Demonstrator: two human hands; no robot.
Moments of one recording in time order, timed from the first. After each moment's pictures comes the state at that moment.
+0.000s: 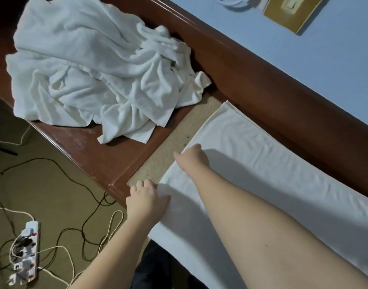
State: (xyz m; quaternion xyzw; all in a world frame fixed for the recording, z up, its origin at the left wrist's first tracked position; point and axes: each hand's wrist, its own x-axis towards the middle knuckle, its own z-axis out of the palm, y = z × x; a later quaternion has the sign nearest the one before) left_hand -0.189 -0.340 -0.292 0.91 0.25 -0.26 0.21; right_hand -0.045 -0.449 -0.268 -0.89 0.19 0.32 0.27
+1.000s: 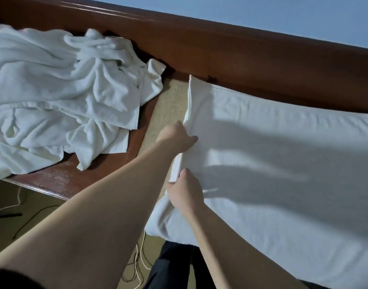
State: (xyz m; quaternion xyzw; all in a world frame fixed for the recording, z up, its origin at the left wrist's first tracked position) left_hand -0.016 -0.422 -0.264 0.95 -0.01 -0.28 0.16; right_hand -0.166 -0.452 -0.269 -0.85 0.25 0.24 0.39
